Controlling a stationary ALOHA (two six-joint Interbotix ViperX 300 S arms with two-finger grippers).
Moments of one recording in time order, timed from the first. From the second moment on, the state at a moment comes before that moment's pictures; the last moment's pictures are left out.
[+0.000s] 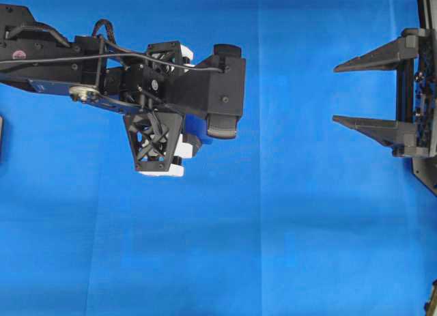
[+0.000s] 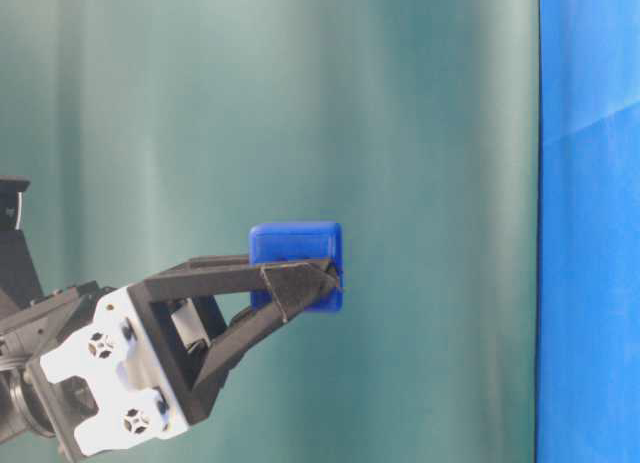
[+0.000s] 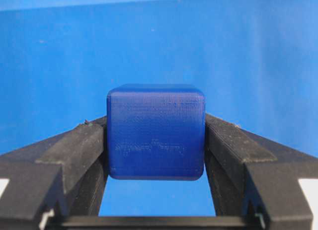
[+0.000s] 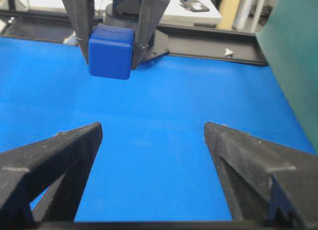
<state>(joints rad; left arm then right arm) -0.03 -0.01 0.07 0.01 0.96 0.03 -0.05 -0.89 1.10 0.03 -0.18 0.01</state>
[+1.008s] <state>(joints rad) -0.02 -0.01 0.07 0.01 0.96 0.03 -0.05 -0.89 1.10 0.03 -0.17 0.01</state>
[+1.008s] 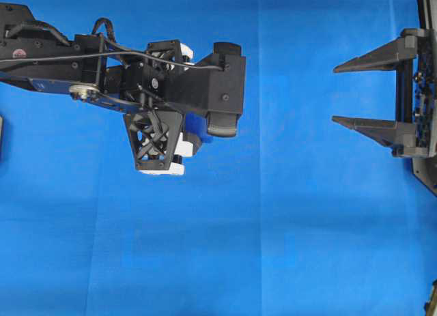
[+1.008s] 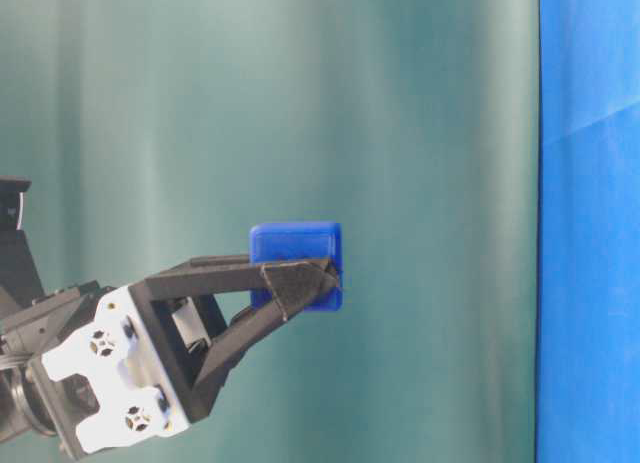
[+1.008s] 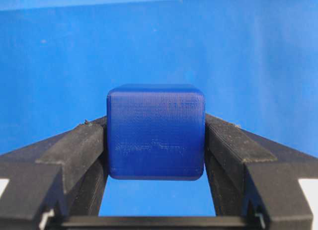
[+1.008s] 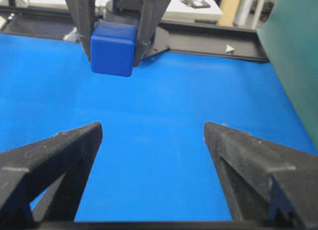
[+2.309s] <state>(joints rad) -0.02 -0.41 0.75 0.01 -0.14 0.02 -0.05 -0.88 1.08 0.03 -0.17 0.01</state>
